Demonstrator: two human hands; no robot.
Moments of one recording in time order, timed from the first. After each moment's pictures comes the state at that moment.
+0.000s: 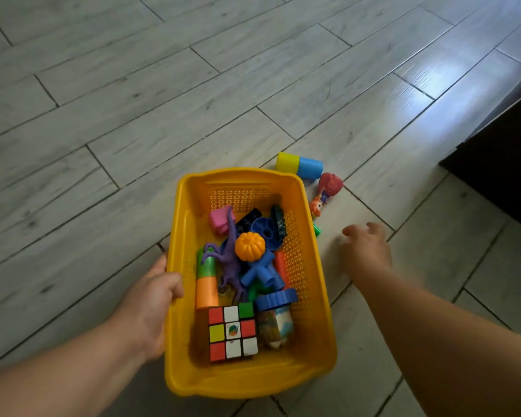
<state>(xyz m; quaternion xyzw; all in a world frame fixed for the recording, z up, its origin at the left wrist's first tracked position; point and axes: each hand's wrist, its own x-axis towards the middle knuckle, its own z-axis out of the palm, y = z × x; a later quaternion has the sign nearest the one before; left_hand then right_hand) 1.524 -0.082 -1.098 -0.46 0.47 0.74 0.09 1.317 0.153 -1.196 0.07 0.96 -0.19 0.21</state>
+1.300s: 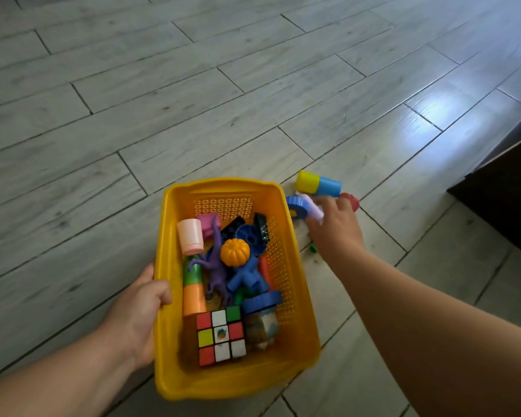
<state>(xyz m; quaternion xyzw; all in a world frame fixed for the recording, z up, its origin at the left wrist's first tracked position) 1.558 -0.128 -1.091 -0.48 0.44 0.76 0.03 1.327 0.053 -1.130 -0.14 0.96 -0.20 0.13</state>
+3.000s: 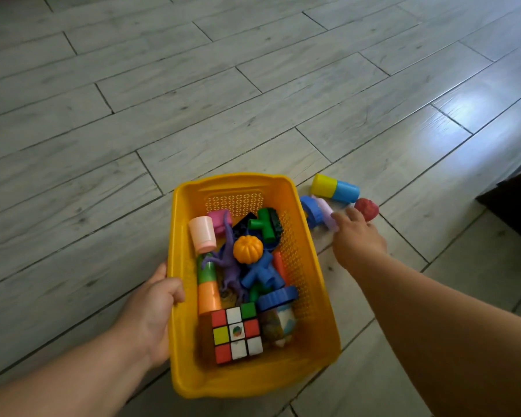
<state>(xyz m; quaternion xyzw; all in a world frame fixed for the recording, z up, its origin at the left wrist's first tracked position) 1.552 -0.127 -1.091 -0.50 0.42 0.76 0.01 1.309 0.058 -1.144 -0.15 0.96 0.01 0.24</state>
